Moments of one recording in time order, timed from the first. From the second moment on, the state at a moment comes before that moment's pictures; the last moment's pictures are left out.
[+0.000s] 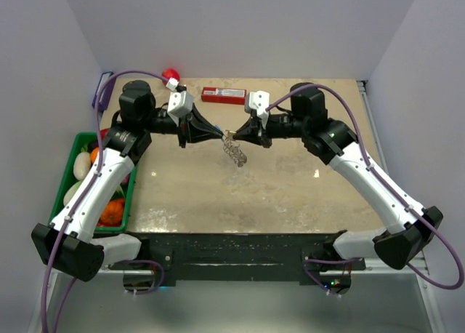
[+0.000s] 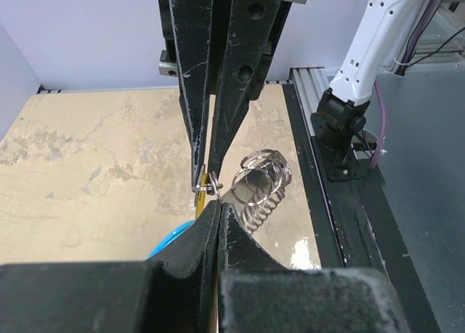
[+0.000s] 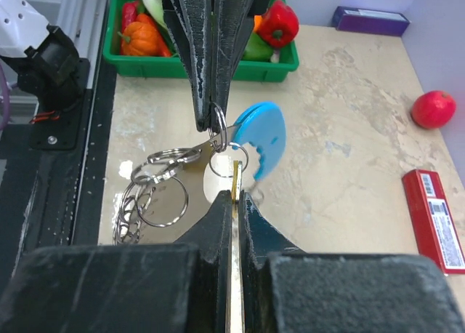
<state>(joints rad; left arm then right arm) -0.34 1.23 1.26 -0.18 1.24 0.17 0.61 1.33 1.44 -0.46 -0.77 -0.44</state>
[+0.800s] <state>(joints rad) -0.34 1.23 1.26 -0.18 1.23 0.17 0.65 1.29 1.51 -0.50 -0.64 -0.48</state>
